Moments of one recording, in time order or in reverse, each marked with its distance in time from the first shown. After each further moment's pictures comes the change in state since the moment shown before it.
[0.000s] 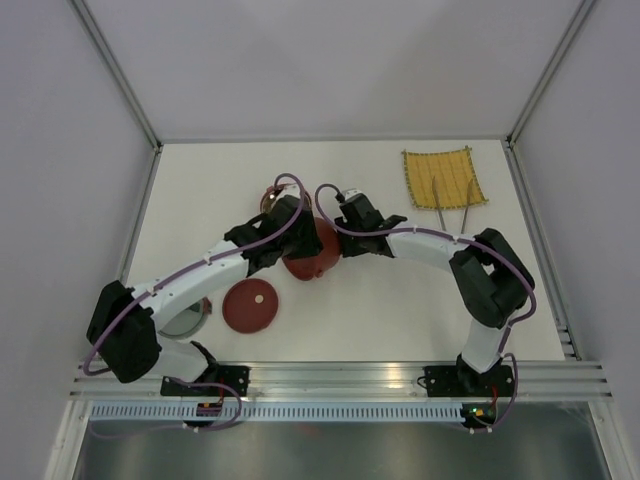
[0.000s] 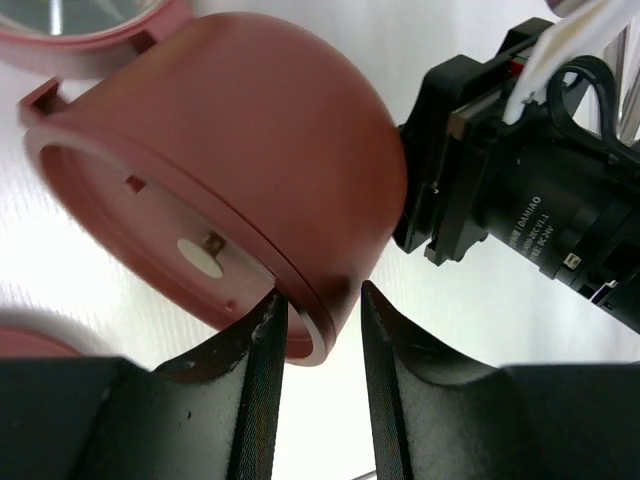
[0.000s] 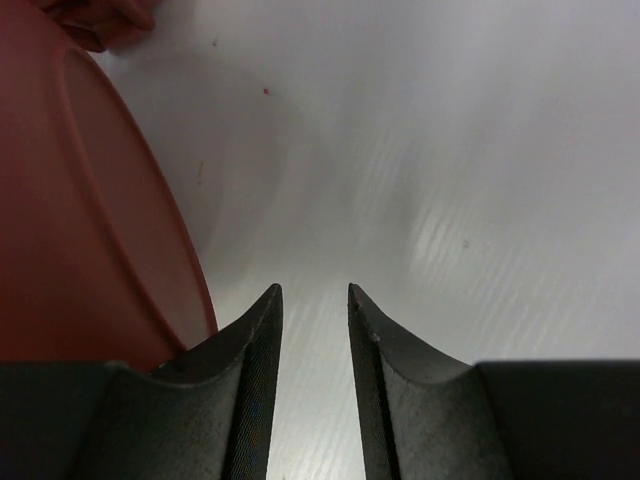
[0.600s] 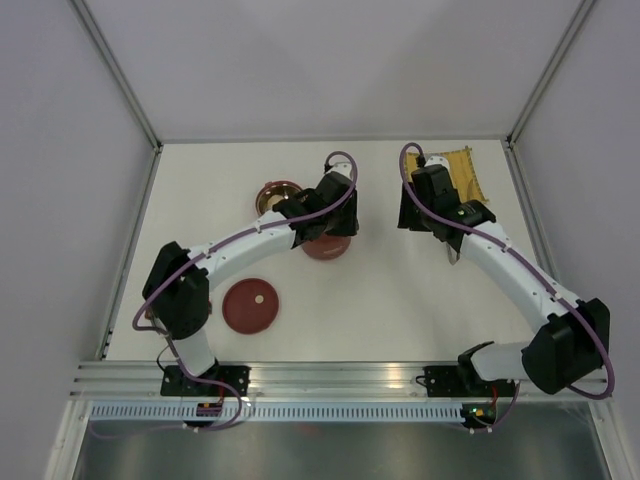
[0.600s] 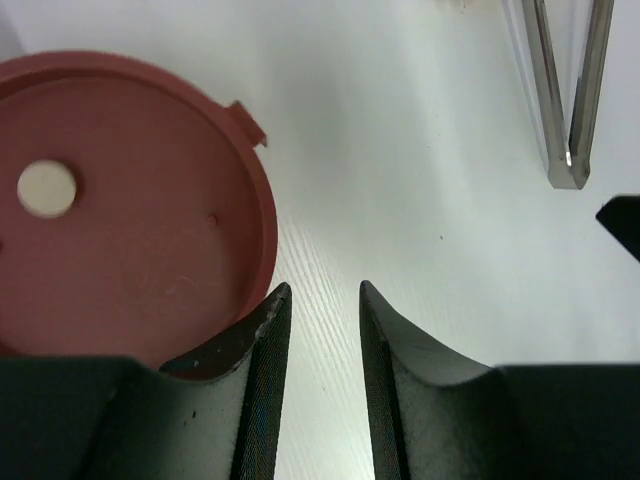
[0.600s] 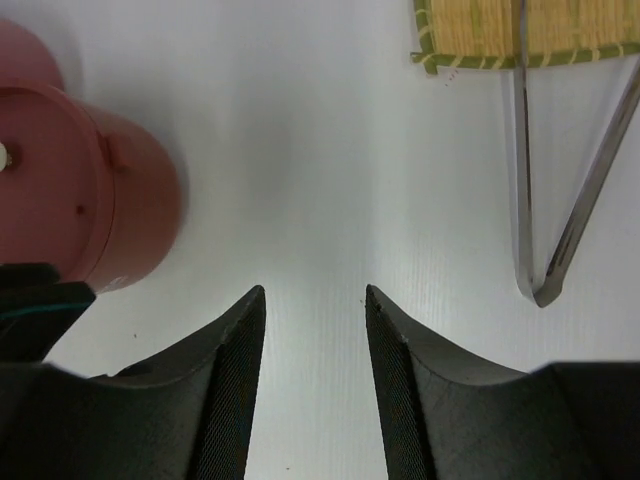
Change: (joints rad) left arm -0.085 0.364 0.394 -0.008 -0.009 0.167; right arm -0.266 -0.477 -0.006 -0.367 0.158 0.078
